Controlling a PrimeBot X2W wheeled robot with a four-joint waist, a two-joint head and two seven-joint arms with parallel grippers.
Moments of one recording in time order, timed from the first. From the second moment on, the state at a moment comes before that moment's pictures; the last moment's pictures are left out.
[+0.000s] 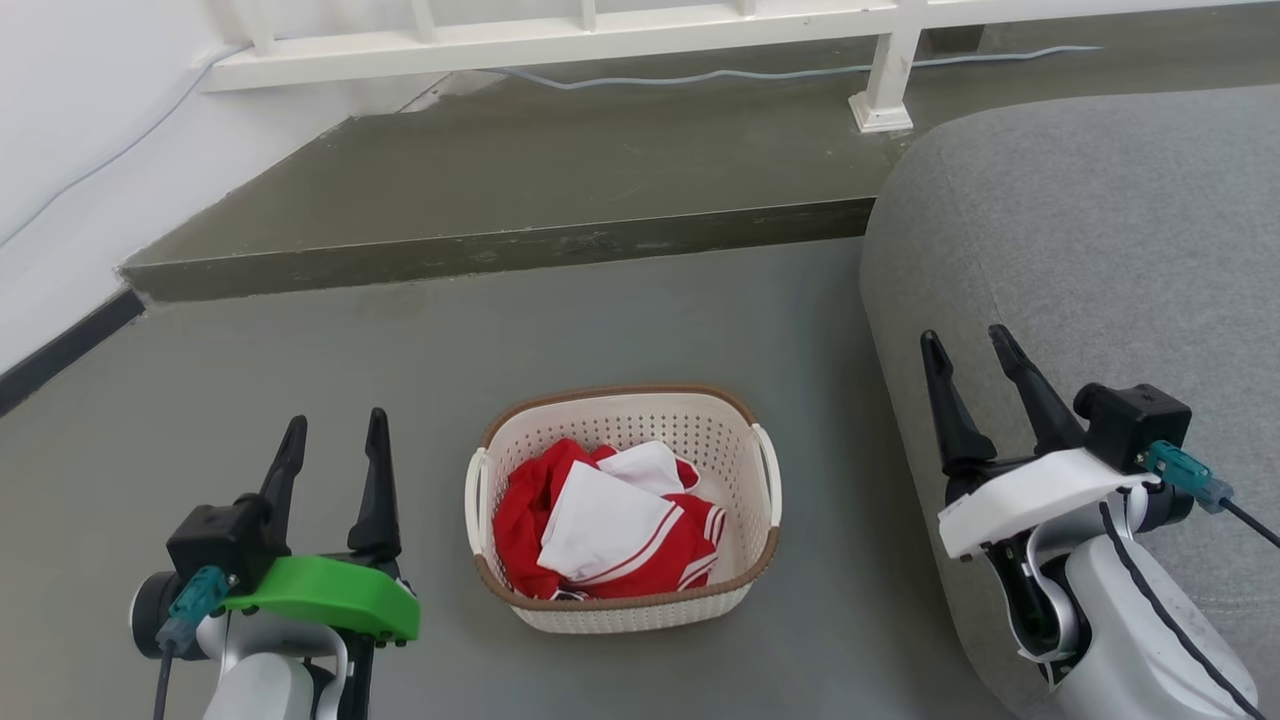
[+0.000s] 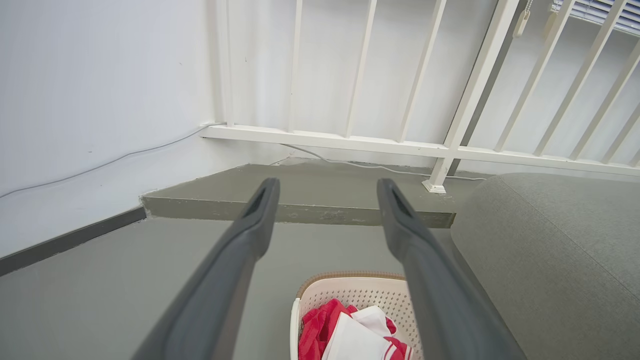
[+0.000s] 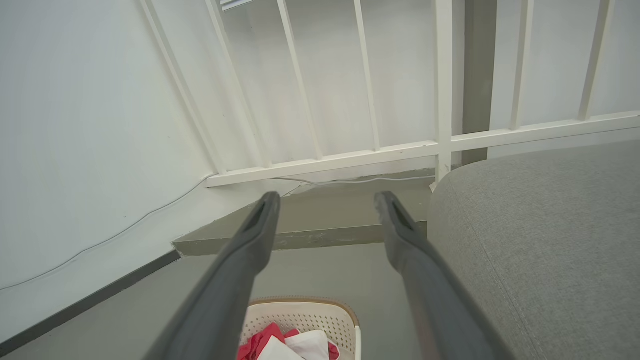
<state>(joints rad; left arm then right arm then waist) -0.10 0.07 -0.20 0.19 -0.39 0.02 -0.25 -0.18 -0.17 0.31 0.26 0.43 -0.02 -0.25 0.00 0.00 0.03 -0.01</state>
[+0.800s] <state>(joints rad) -0.15 0.07 -0.19 0.19 -0.39 0.01 -0.25 -0.20 -0.16 0.30 0.26 0.42 -0.02 -0.25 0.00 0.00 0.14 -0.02</state>
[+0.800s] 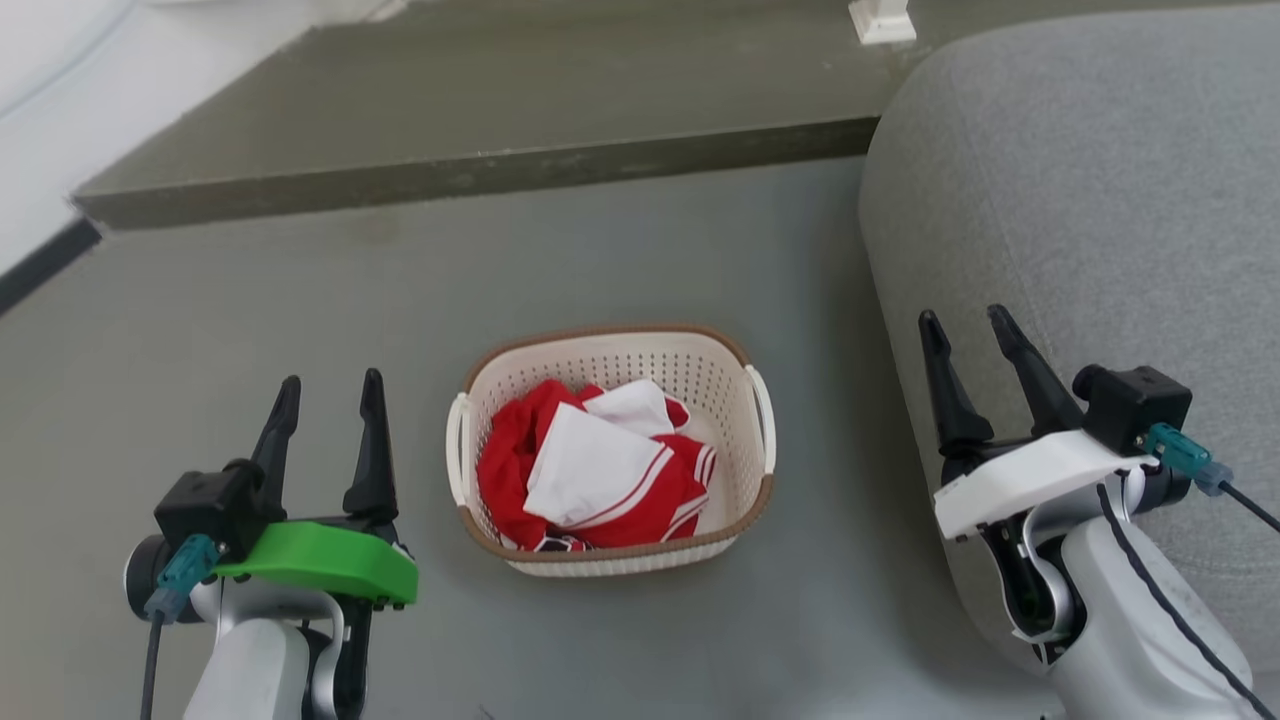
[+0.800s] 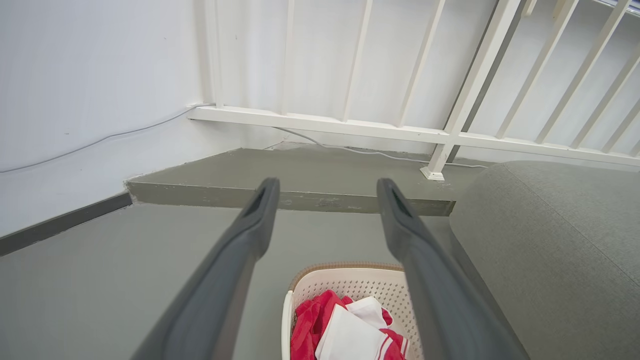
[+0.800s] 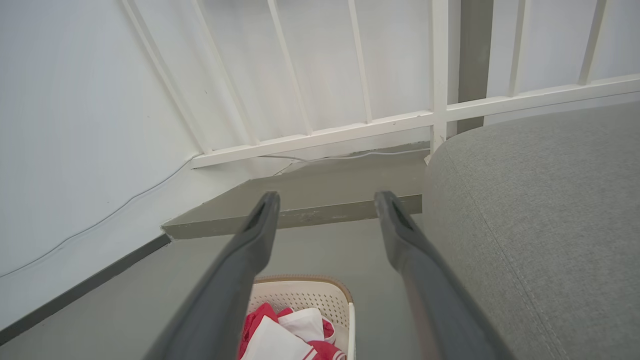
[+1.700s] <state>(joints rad) -0.33 0.06 -0.18 0.22 -0.35 -0.01 -0.25 -0.37 -0.14 0.28 0.29 0.41 0.00 -0.25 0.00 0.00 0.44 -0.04</state>
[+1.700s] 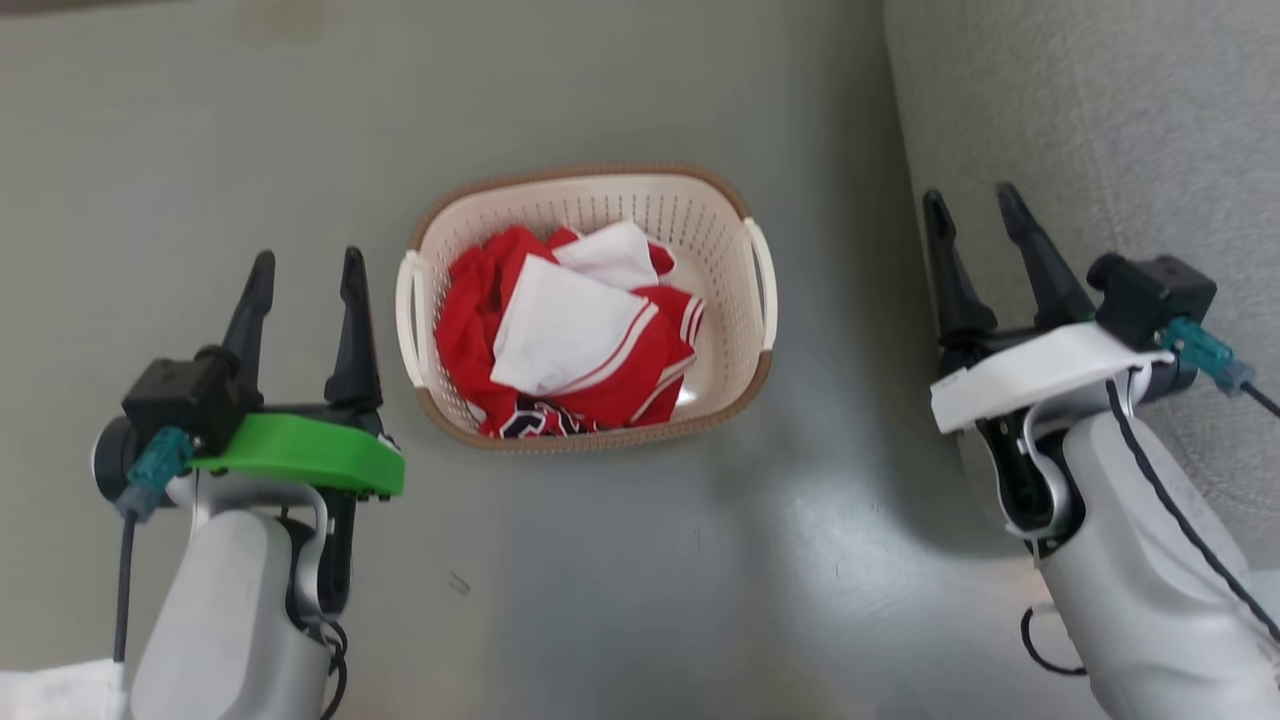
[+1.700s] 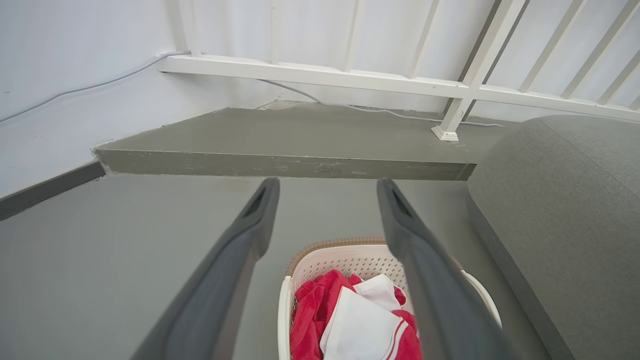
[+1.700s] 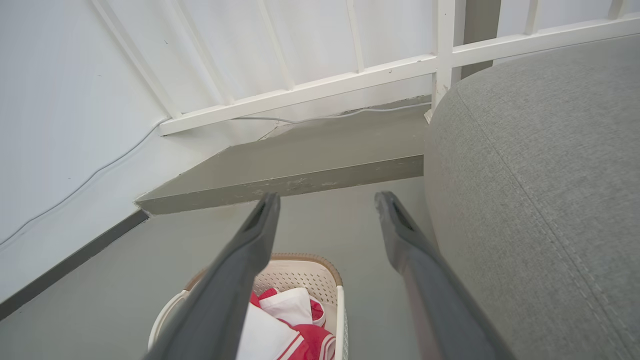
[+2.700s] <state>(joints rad) -0.58 0.09 -0.15 0.39 -0.34 -0.03 -0.25 -0.63 -0.11 0.27 0.43 0.40 0.04 -0.25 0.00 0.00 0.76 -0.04</state>
